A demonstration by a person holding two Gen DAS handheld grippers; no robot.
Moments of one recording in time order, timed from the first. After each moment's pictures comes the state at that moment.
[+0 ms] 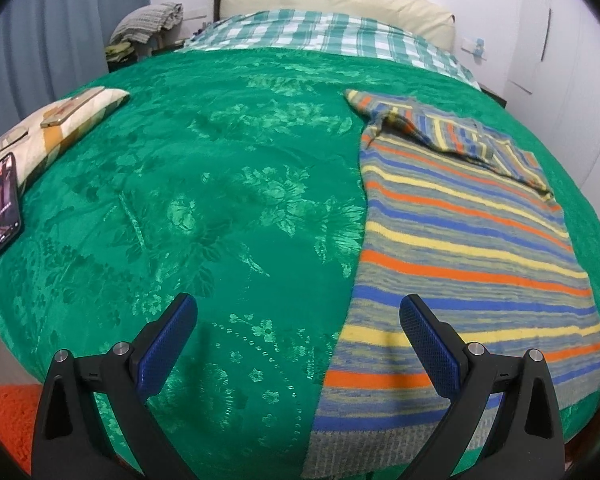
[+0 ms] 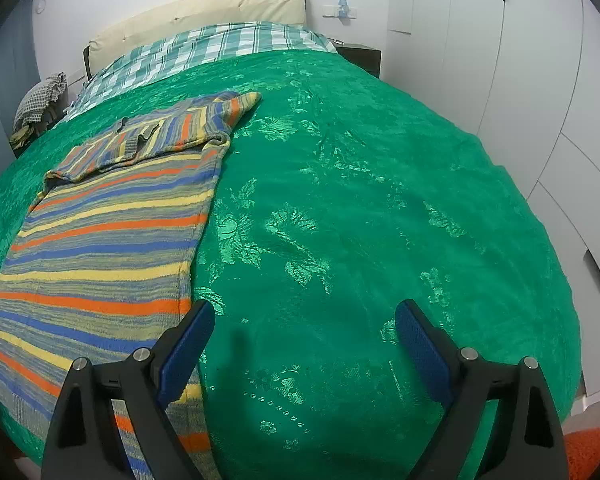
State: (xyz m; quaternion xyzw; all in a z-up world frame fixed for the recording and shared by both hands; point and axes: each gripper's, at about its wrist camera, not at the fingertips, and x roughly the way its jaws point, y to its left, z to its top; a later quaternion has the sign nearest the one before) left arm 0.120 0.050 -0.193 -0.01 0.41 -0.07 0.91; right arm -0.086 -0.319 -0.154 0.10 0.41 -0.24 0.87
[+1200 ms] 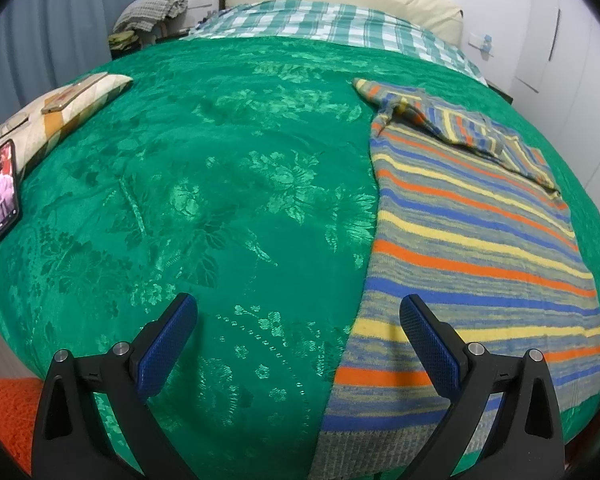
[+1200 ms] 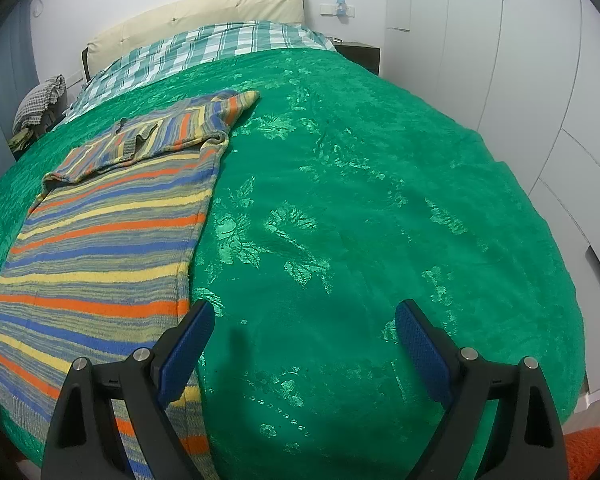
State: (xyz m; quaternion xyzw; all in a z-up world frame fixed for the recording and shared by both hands) left arm 0.124 0.054 -0.202 -0.01 0.42 -0.06 0.90; right arm -0.084 -0.321 -0.158 0.11 0.41 -0.24 0.87
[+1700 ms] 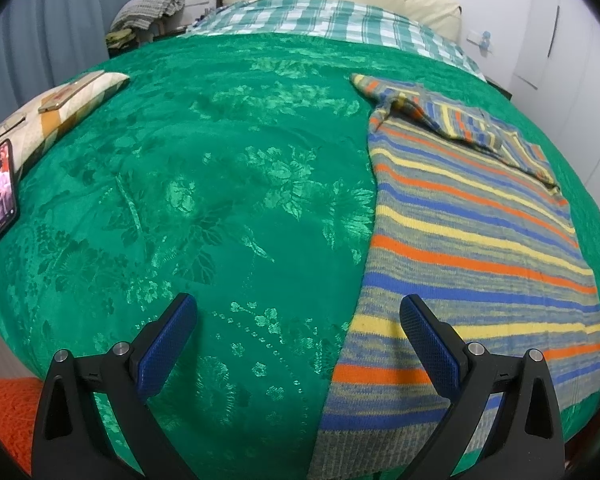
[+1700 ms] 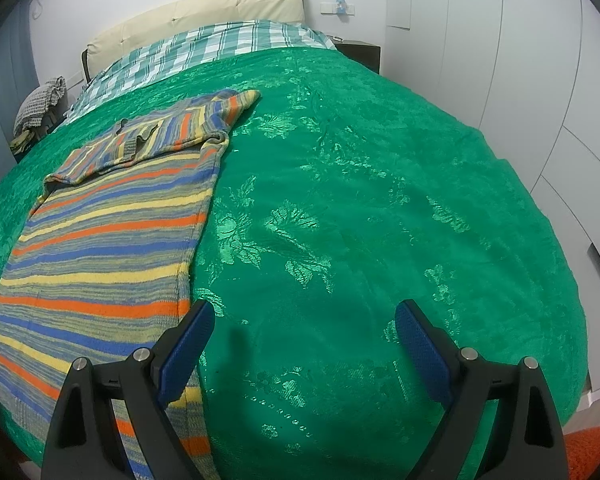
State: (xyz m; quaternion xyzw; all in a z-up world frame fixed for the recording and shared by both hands) left arm 0.126 0.052 -0.204 -0.01 0.43 -0.07 0.90; right arm -0.081 -0.320 -0.159 0.11 0.41 -0.24 0.87
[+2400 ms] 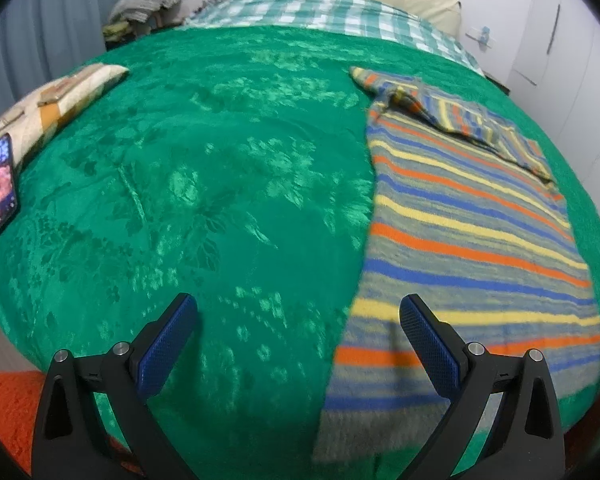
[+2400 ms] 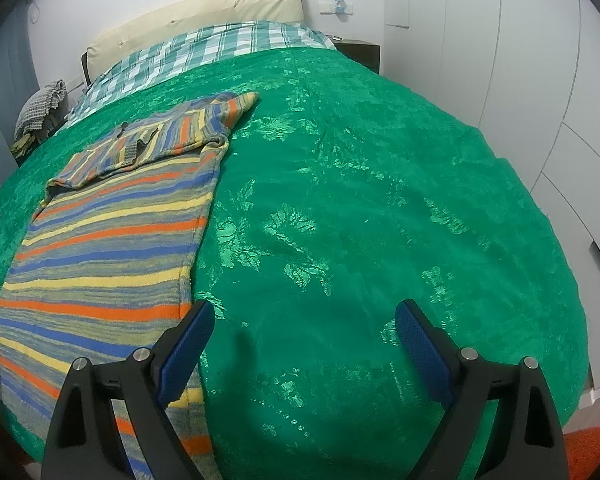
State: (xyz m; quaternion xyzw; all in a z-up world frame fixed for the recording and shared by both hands) left arm 0.118 0.059 -0.199 -0.02 0.45 -0.09 0.89; right arm -0.086 -0.320 -0.151 0.12 0.41 -0.24 0.87
